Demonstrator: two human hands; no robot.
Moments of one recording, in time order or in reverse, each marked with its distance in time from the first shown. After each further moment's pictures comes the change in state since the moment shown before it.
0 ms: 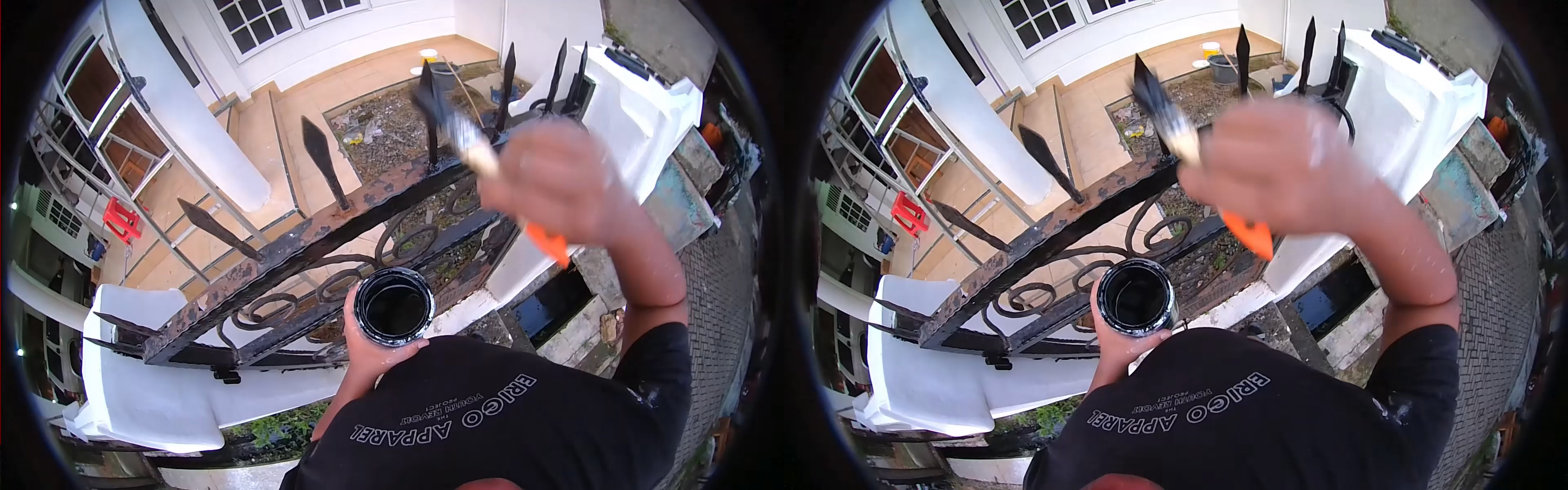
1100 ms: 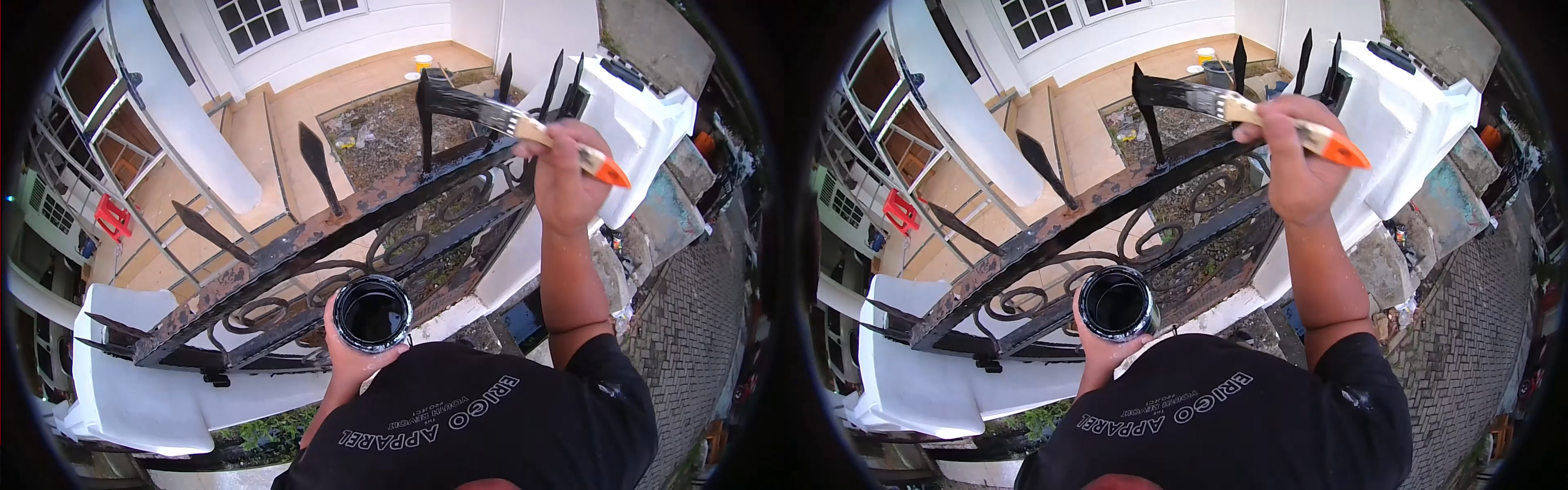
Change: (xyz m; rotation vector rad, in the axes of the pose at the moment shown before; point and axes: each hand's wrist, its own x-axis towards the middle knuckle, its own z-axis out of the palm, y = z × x) left_hand 0.000 0.005 -0.005 -0.025 0.037 0.004; right_hand -0.026 -0.007 0.062 0.832 1.086 0.714
